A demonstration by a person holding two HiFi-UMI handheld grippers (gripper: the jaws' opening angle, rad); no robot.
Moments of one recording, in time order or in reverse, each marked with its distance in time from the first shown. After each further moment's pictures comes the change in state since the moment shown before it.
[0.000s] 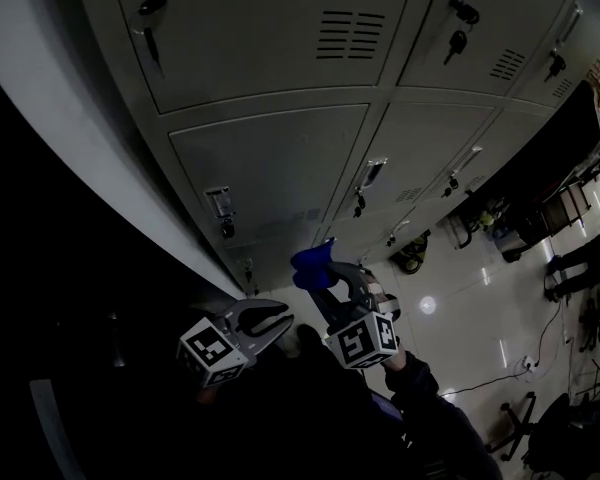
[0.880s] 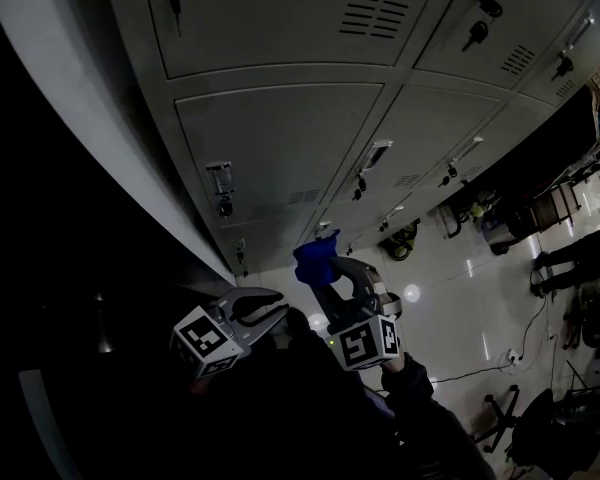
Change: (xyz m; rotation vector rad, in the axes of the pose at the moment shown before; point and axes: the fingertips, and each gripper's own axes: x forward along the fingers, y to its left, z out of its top) left arm -0.006 -0.005 -0.012 -0.010 -0.019 -0.017; right arm -0.018 0.011 0.005 -0.034 0.031 -0.037
